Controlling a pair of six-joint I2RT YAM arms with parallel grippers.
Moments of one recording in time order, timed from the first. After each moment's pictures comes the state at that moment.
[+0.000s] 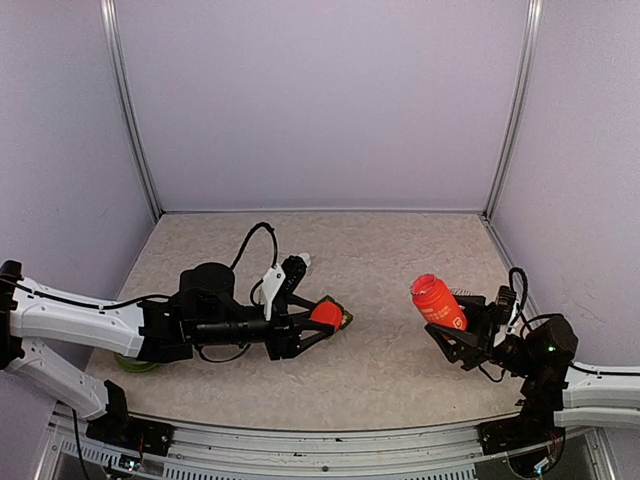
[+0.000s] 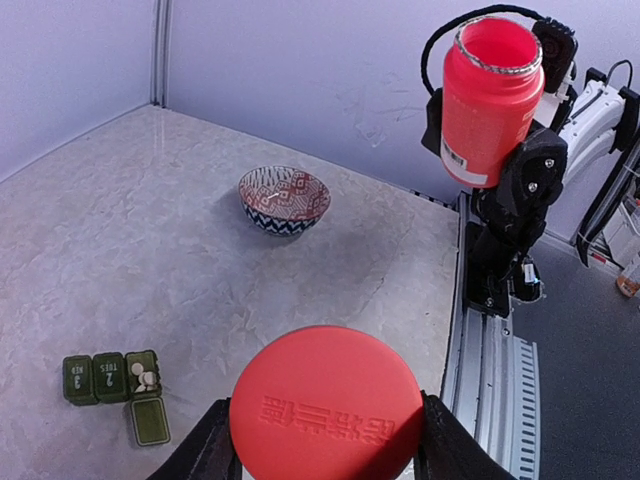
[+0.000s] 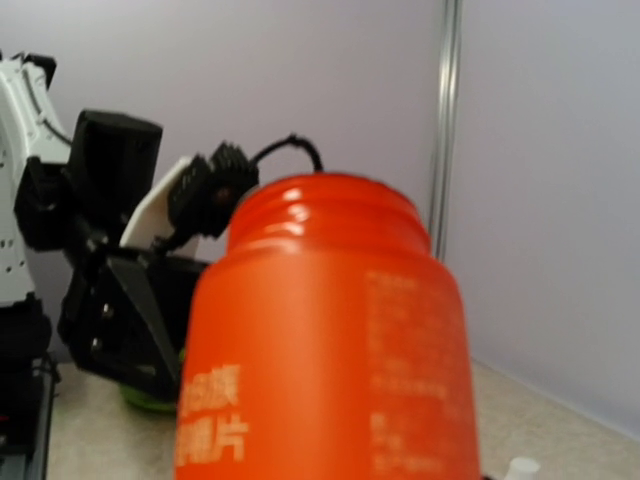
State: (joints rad) left arm -1.12 1.33 0.68 0.41 0.14 -0.17; right arm 0.86 0.63 0.01 0.98 -0.30 0.01
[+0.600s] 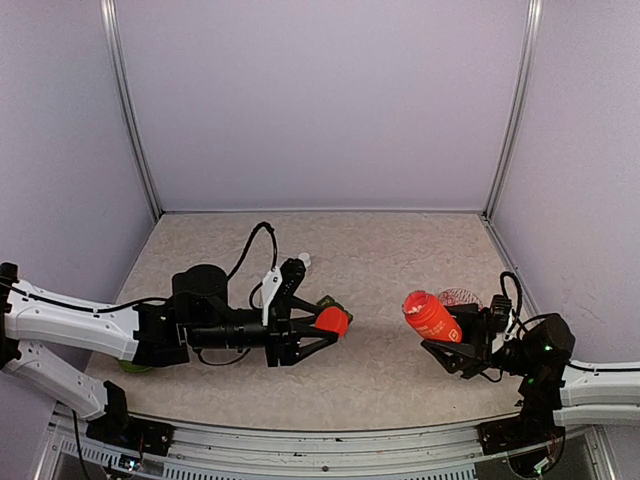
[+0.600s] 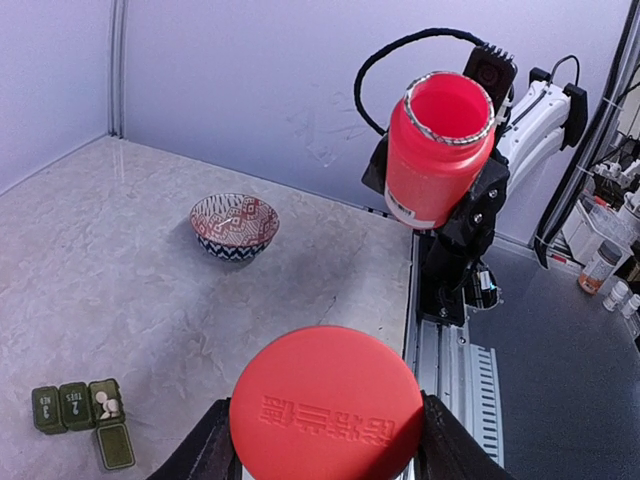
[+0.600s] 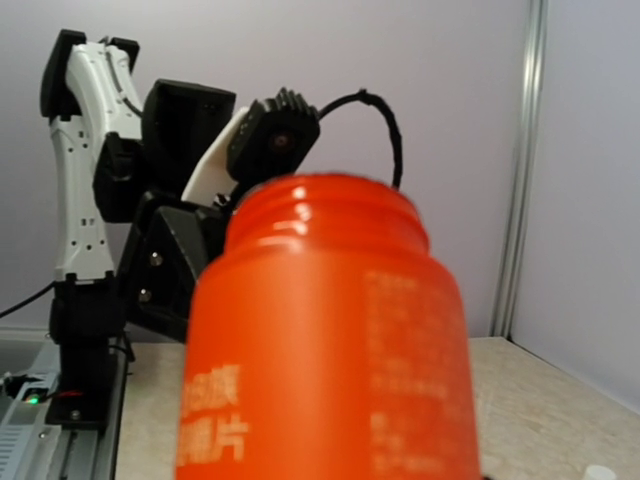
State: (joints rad) left arm -1.15 1.30 0.68 0.46 0.20 -0.17; right arm 0.86 0.68 0.01 1.02 -0.44 0.03
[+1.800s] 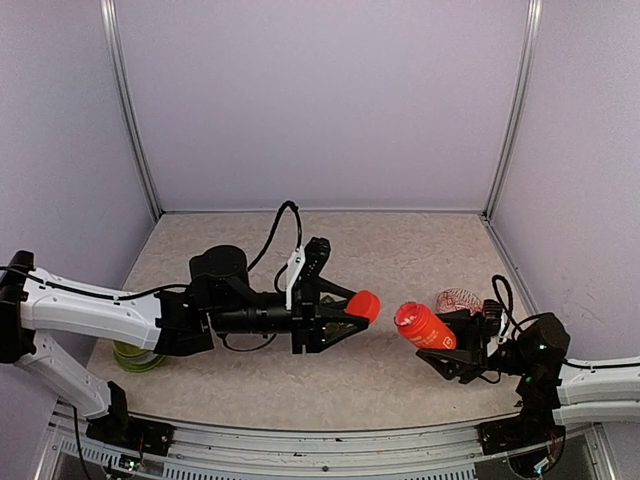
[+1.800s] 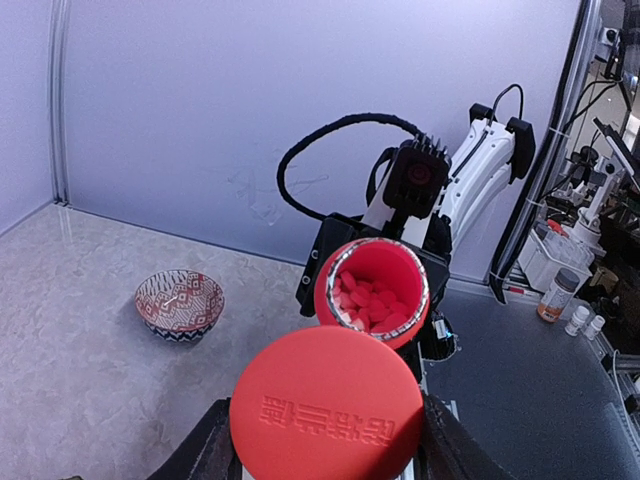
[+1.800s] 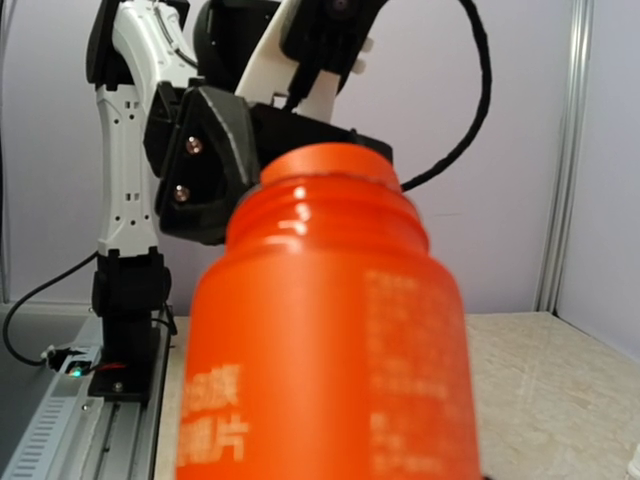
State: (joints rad) left arm -1.17 1.43 0.84 0.55 0.31 -0.18; right arm 0.86 0.74 0.01 1.03 -0.52 0.04
